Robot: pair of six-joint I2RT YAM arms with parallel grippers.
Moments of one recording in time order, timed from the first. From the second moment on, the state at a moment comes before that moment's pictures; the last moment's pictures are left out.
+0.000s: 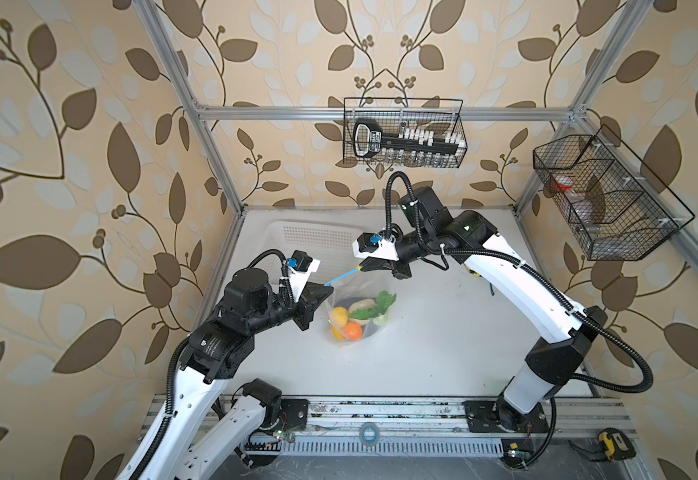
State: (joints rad) left arm -0.37 0.68 0.98 -0.69 0.47 -0.03; right arm 0.71 1.71 1.95 -1.05 -0.58 -0.86
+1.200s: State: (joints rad) left arm -0.38 0.65 0.96 -0.71 0.25 -0.06; right arm 0.67 1.69 1.90 -1.02 -0.55 -0.83
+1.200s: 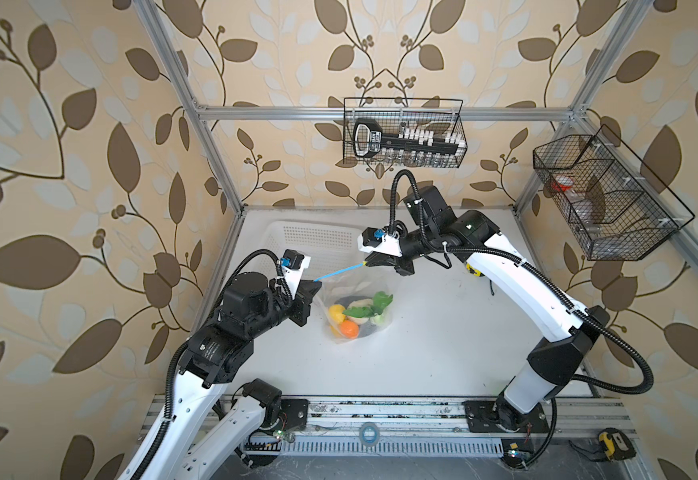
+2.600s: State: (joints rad) left arm -0.38 0.63 0.96 -0.73 0.02 -0.03; right arm 0.60 1.64 1.84 -0.99 -0.53 -0.82
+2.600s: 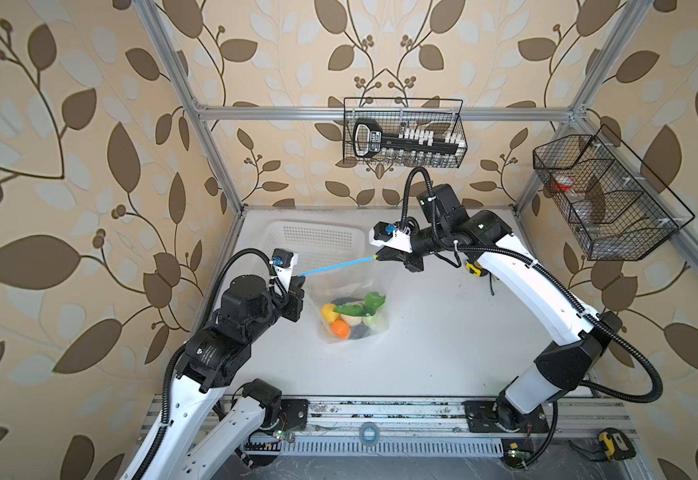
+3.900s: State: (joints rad) left arm -0.38 0.64 0.95 -0.73 -0.01 -0.02; right arm 0.47 1.56 1.72 -0.94 -0.55 -0.81
